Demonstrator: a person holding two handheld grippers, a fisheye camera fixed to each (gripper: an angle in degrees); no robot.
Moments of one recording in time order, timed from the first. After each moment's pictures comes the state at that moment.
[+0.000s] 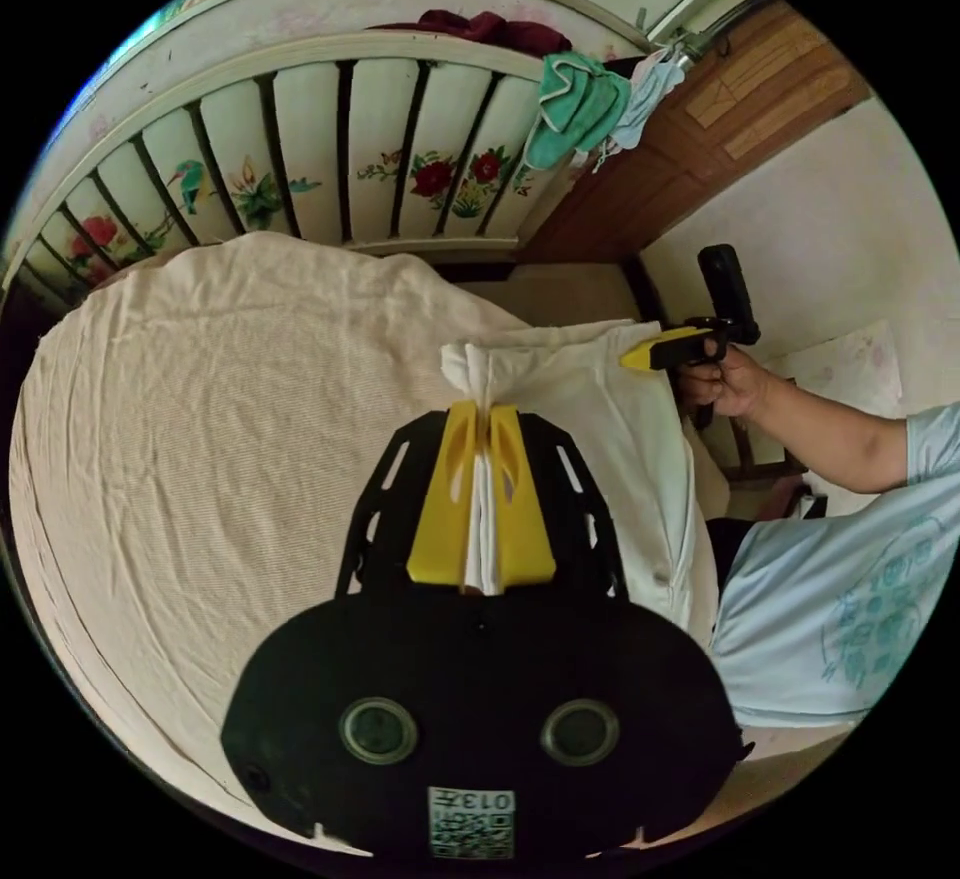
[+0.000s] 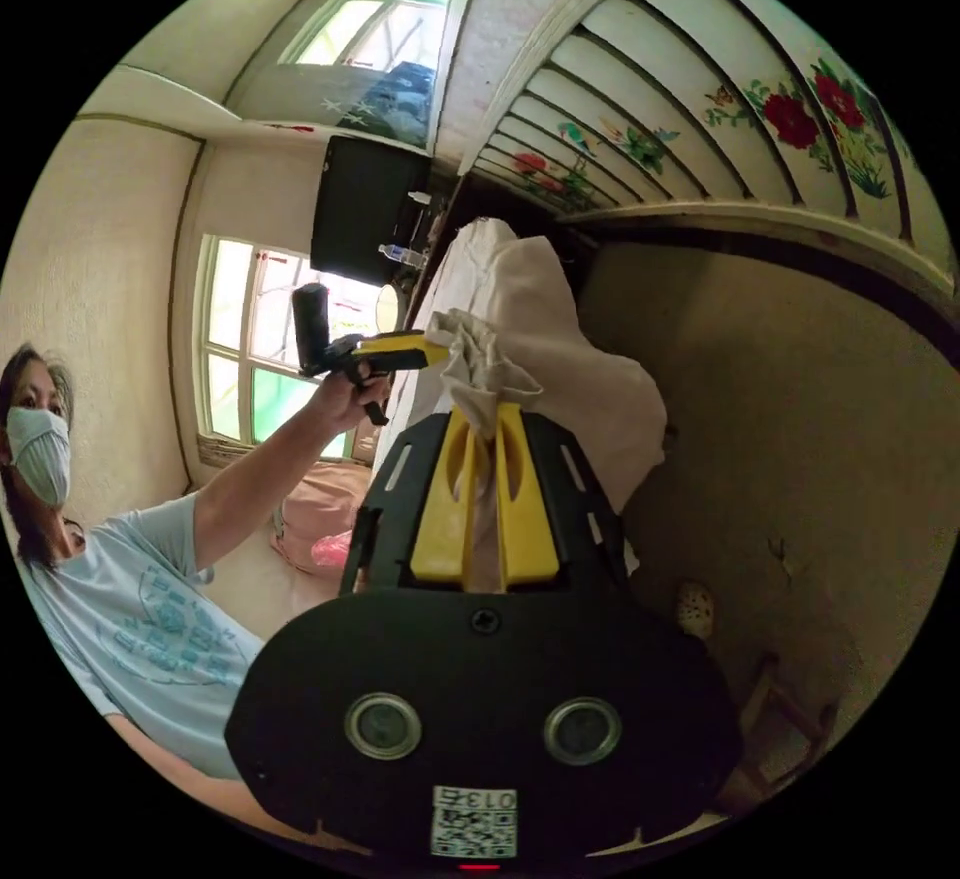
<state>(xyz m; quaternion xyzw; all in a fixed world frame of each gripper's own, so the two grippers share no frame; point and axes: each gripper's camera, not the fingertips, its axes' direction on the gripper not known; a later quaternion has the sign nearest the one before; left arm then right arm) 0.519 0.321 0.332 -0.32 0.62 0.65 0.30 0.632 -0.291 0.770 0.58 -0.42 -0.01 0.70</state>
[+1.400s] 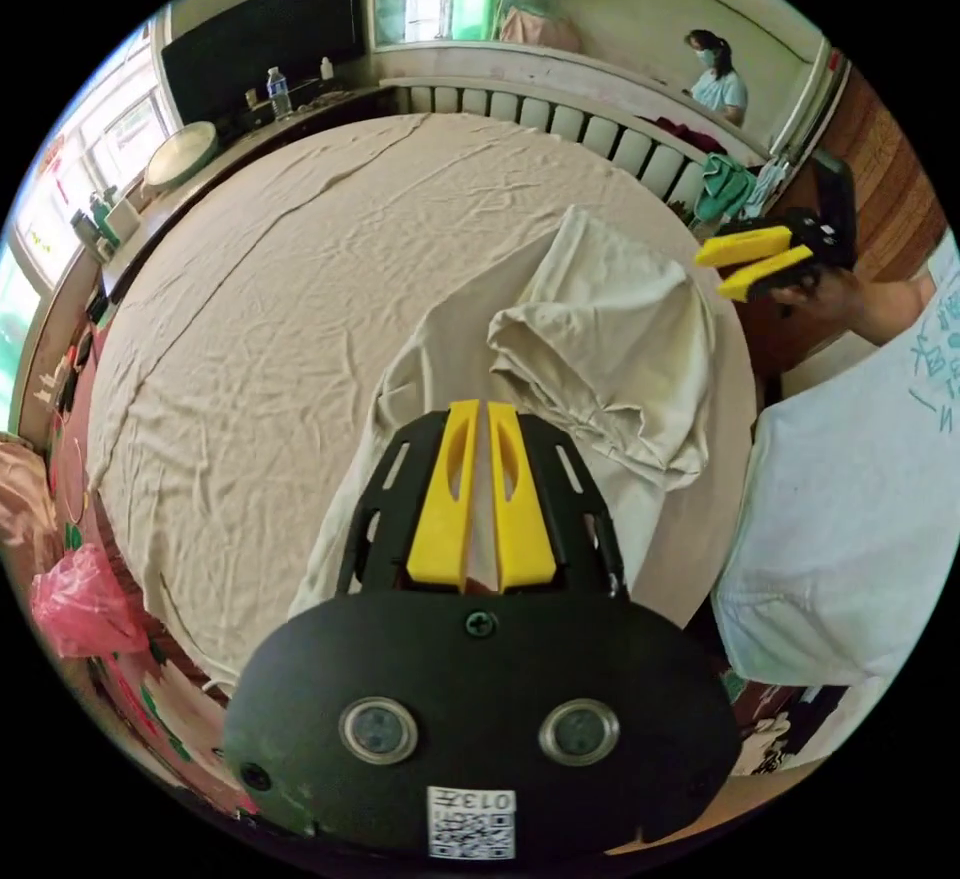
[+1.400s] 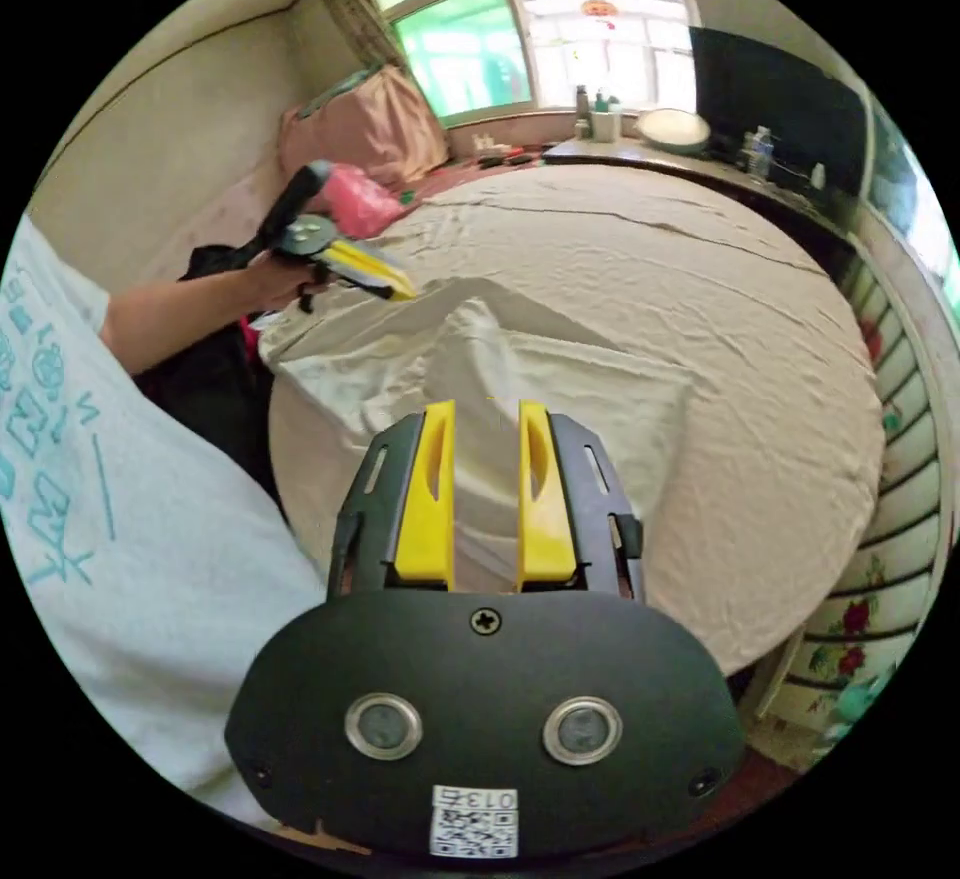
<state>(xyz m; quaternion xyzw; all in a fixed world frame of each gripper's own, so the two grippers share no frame) -0.006 0.183 0.488 -0.29 0.50 0.49 0.65 0.162 -0.169 0.670 0.48 0.04 -0.40 0.78</state>
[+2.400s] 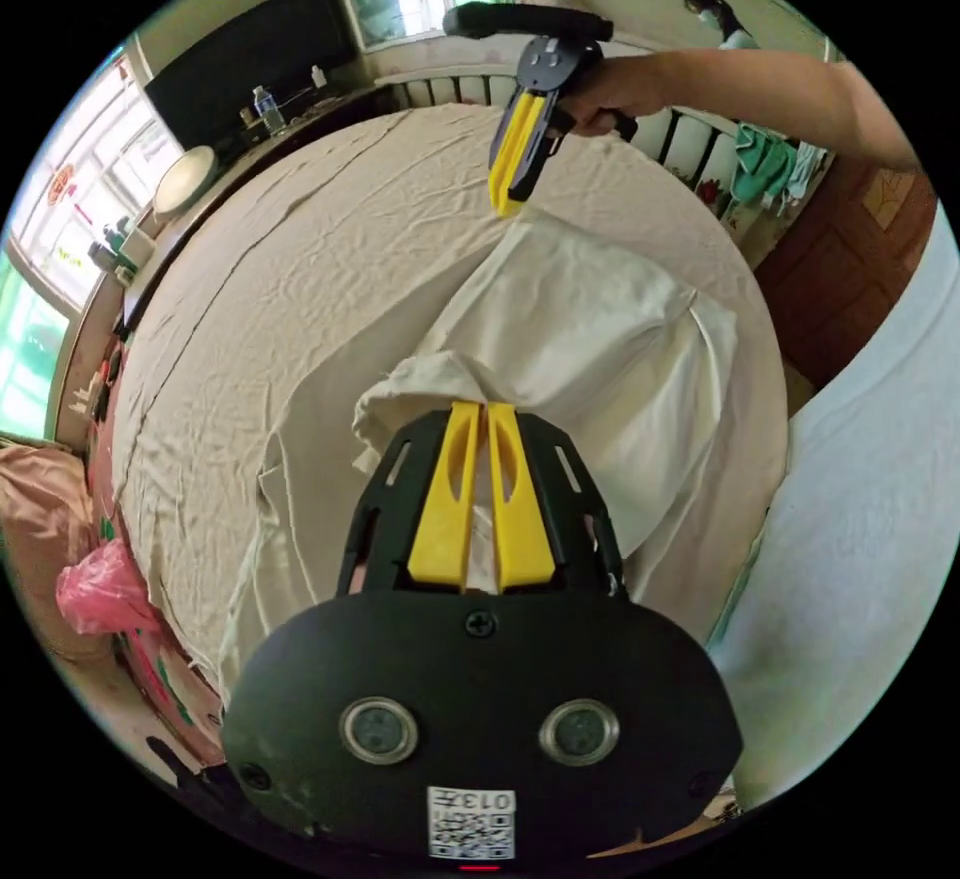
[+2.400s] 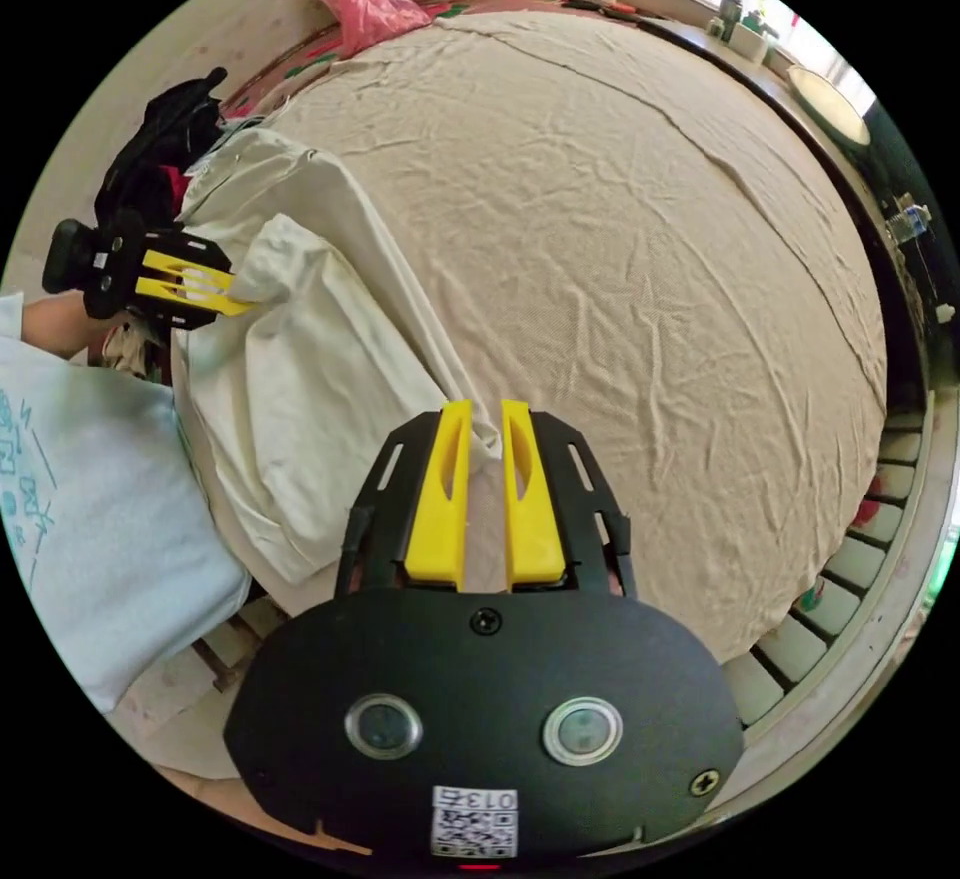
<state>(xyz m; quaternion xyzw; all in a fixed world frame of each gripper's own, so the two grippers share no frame) 0.085 0.254 0.348 -0.27 0.41 0.53 0.69 0.130 -0.337 0.417 0.22 0.24 -0.53 0.78</state>
